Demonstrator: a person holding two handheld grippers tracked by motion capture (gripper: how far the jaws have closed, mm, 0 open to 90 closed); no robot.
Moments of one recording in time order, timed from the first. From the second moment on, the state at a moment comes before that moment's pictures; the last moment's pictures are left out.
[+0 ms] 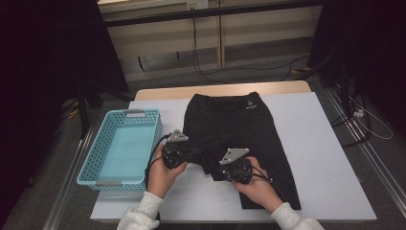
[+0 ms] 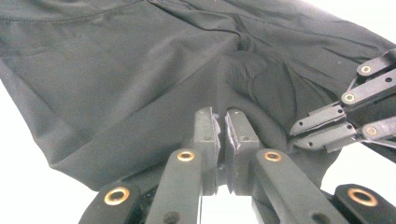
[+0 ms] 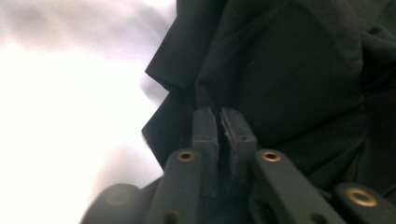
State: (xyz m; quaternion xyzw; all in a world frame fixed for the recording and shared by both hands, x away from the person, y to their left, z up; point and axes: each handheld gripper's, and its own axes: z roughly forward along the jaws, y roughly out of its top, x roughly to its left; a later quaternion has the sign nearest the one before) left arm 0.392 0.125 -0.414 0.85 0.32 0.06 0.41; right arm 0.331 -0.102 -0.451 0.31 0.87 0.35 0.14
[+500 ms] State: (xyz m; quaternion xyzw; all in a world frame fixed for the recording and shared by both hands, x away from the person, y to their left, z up) left arm 0.392 0.127 -0.409 0.85 0.32 0.06 0.42; right arm 0.337 -0.161 -0.416 0.37 0.81 0.44 0.13
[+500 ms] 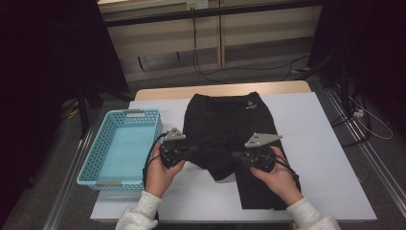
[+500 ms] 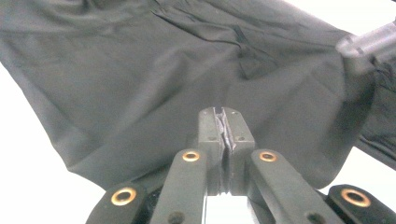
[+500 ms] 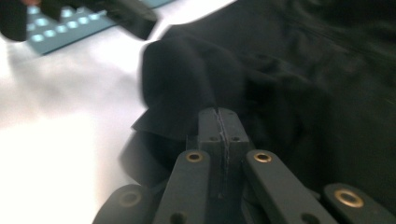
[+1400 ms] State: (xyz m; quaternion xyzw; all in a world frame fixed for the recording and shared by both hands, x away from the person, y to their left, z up) left arm 0.382 0.102 -0.443 0.87 0.30 0.05 0.38; right arm 0.347 -0.180 -0.427 0.42 0.79 0.42 0.16
